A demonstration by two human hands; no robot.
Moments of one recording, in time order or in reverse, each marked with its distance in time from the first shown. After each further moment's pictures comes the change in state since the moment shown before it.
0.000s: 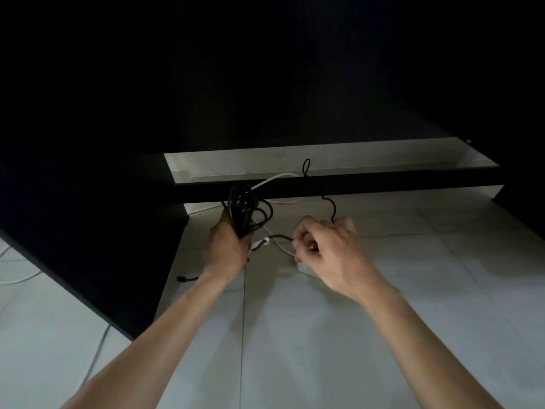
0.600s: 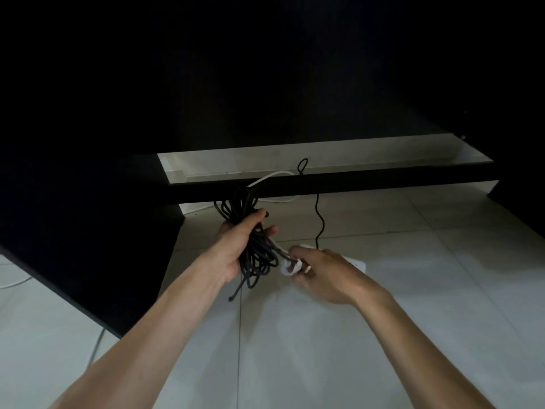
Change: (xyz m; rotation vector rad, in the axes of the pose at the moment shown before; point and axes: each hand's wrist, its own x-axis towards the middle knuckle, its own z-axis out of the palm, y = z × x) left_hand -0.008 0.040 -0.005 -0.732 -0.376 -0.538; right_hand -0.013 0.015 0.014 0.135 -0.483 0.247
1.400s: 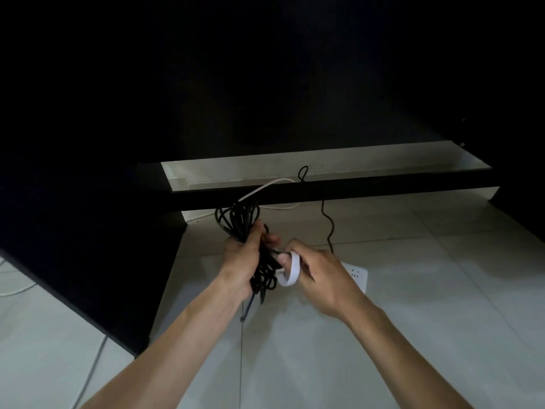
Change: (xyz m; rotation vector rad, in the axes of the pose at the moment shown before) left_hand -0.012 -0.018 0.018 -0.043 0.221 0.120; right_hand -0.006 -0.020 0.008 0.279 0.331 -0.226
